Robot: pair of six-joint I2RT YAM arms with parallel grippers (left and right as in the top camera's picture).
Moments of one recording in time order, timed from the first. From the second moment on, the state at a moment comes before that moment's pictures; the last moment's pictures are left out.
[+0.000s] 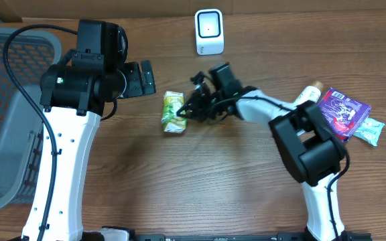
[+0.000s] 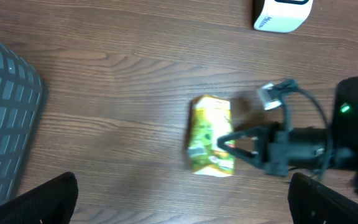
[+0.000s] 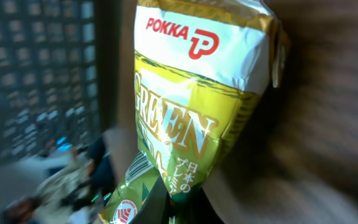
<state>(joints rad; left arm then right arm) -0.15 1.52 1.76 -1.26 -0.04 -0.29 0.49 2.24 1.41 -0.11 -0.97 0.59</state>
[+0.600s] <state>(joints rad) -0.15 1.52 1.76 -1.26 -0.04 -0.29 0.41 2.19 1.44 -0.68 -0.83 0.26</state>
